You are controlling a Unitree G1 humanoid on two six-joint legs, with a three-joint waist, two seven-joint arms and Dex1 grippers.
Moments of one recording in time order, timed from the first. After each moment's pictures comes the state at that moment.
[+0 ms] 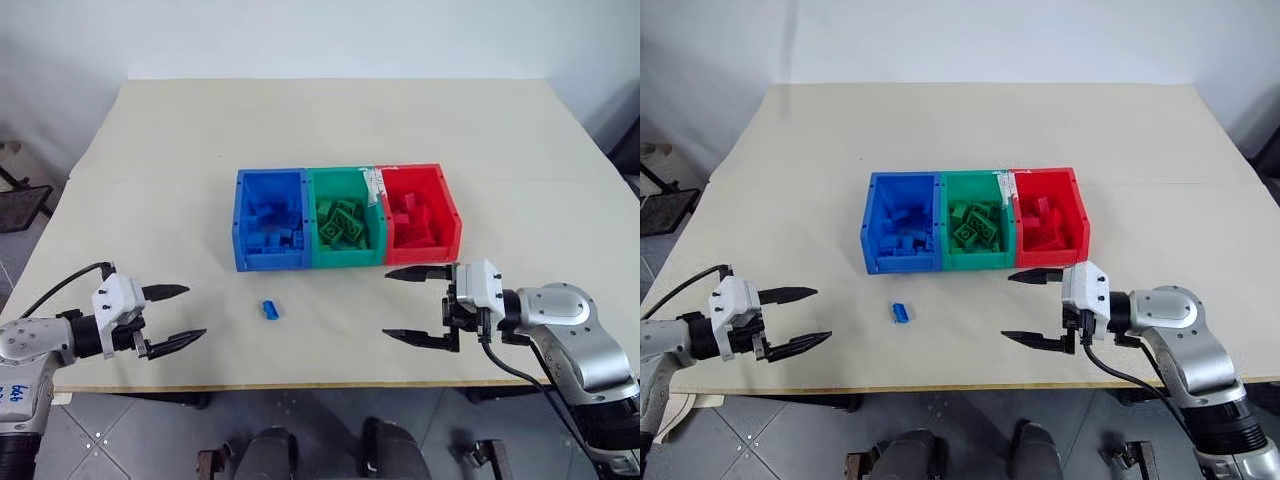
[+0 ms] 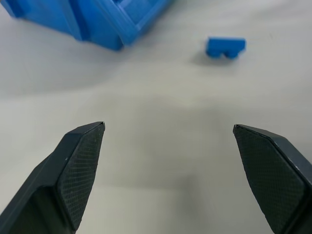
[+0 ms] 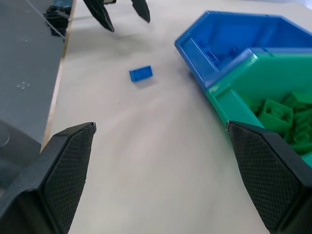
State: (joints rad) left arm 0.01 0.83 0.32 0.01 -0.37 0.09 -1.13; right arm -0.23 -0.73 0.02 -0.23 0.46 0.11 1.20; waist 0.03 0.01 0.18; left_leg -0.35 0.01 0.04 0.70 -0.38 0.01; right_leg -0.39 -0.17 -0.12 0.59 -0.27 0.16
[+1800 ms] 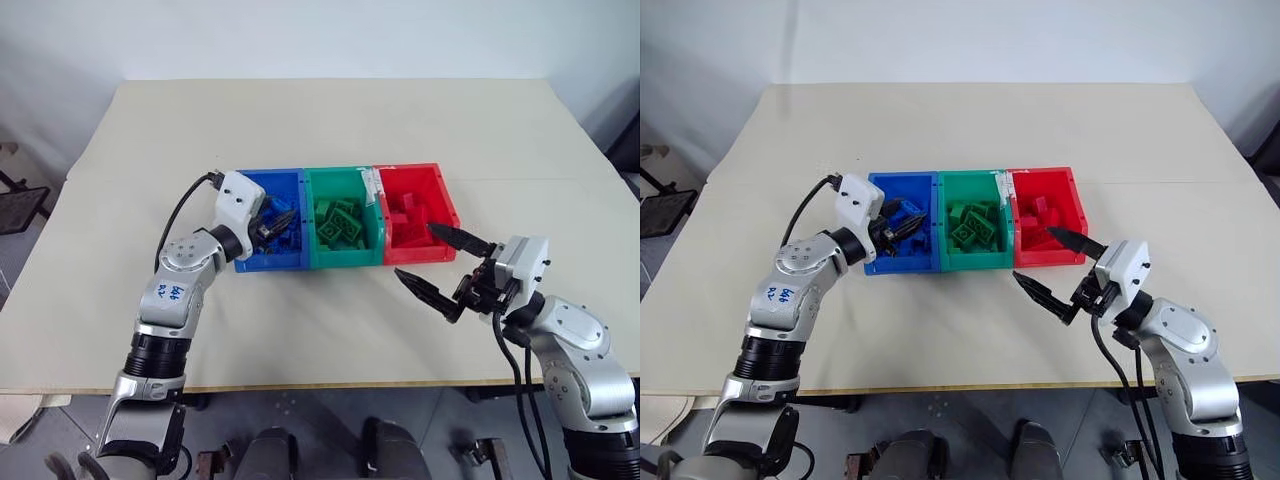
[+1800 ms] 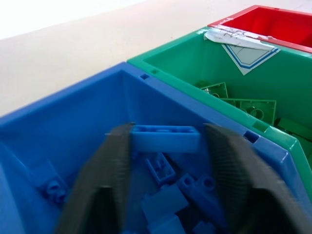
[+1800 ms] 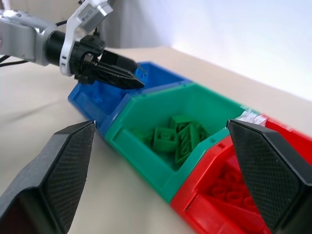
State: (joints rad) left arm -0.58 0.38 0.01 0.00 -0.19 0.48 -0.46; right arm -0.11 -0.56 -0.16 -0.36 0.52 0.14 0.85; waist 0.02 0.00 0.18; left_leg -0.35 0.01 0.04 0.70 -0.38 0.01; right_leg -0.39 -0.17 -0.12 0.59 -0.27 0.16
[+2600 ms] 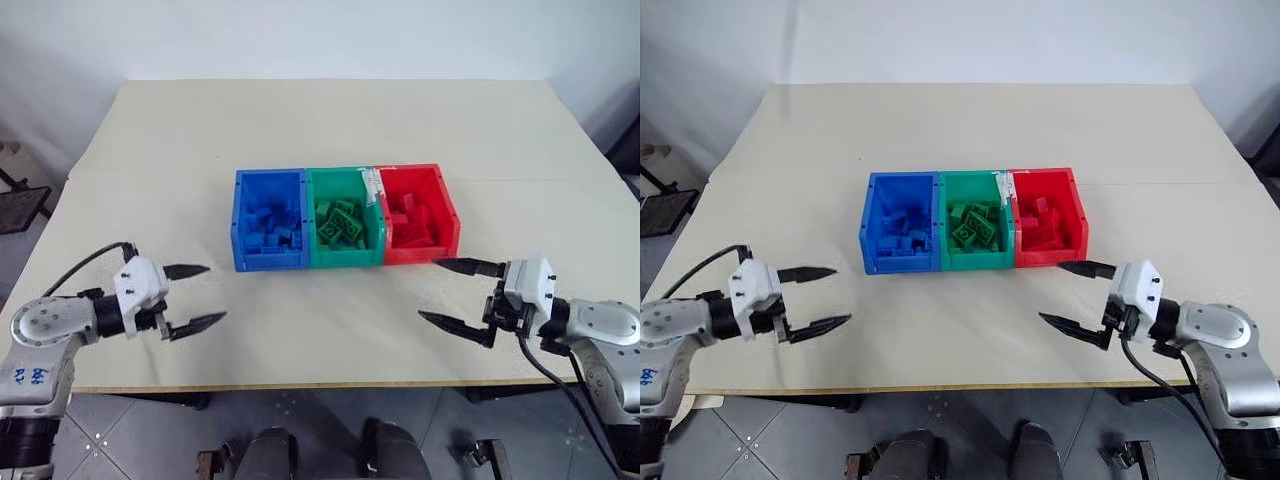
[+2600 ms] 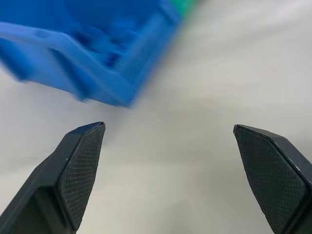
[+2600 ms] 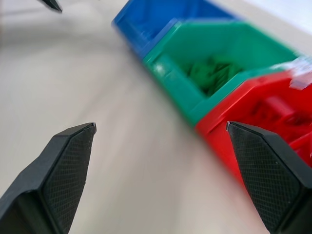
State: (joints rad) left arm -0.04 0.84 0.26 -0.06 -0.36 0.07 -1.12; right arm -0.07 -0.79 -0.17 -0.18 0.49 0.04 1.17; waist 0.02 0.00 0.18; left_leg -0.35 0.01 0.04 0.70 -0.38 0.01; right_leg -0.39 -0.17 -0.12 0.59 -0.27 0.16
